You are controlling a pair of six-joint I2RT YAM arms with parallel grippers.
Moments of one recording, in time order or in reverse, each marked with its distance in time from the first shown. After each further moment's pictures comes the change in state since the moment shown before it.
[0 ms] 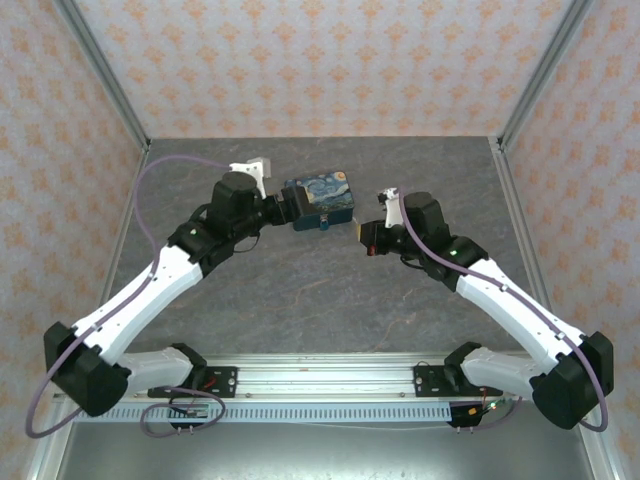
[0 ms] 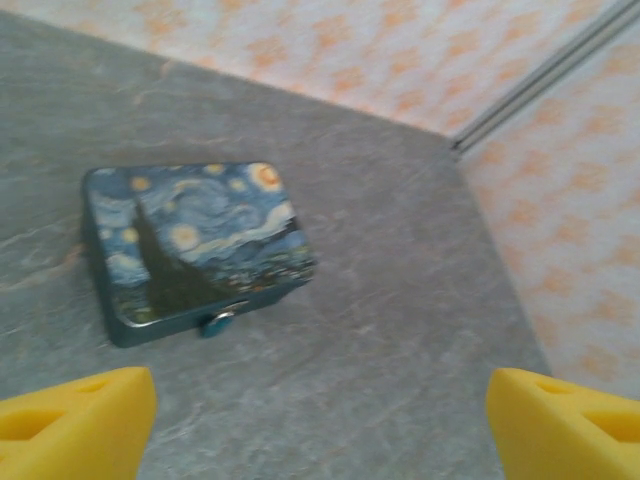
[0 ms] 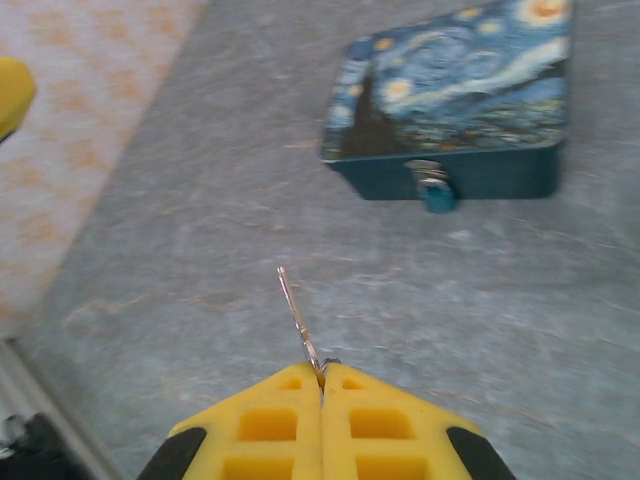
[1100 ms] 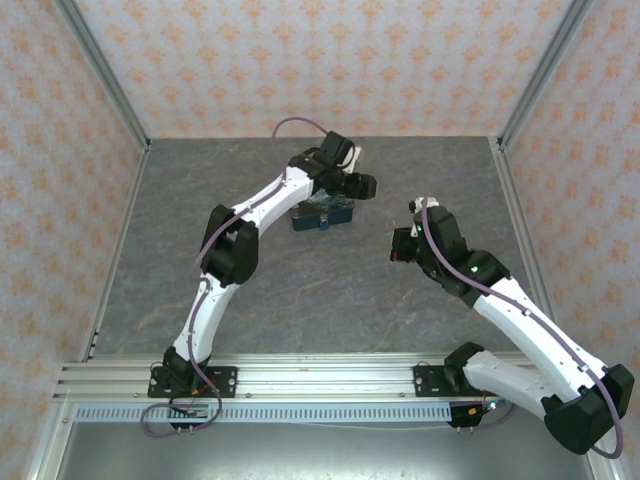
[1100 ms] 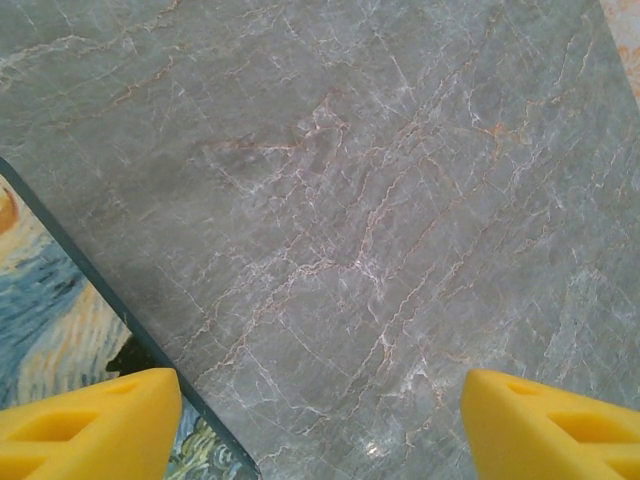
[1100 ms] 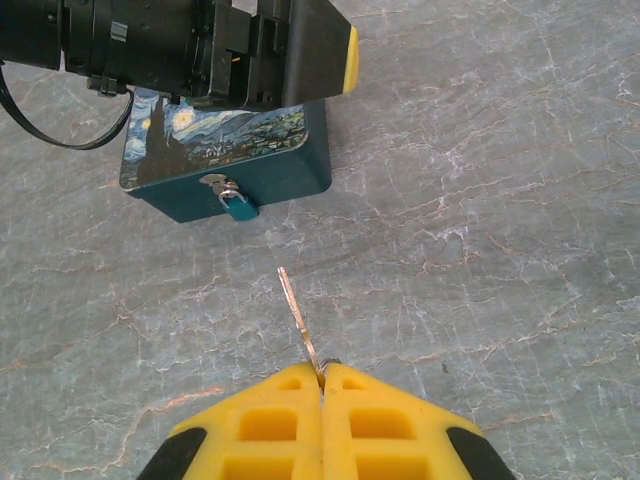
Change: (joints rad) left arm -0.019 1.135 1.049 -0.299 0.300 0.224; right arm 0.000 -0.158 -0.029 -0.204 0.351 0.039
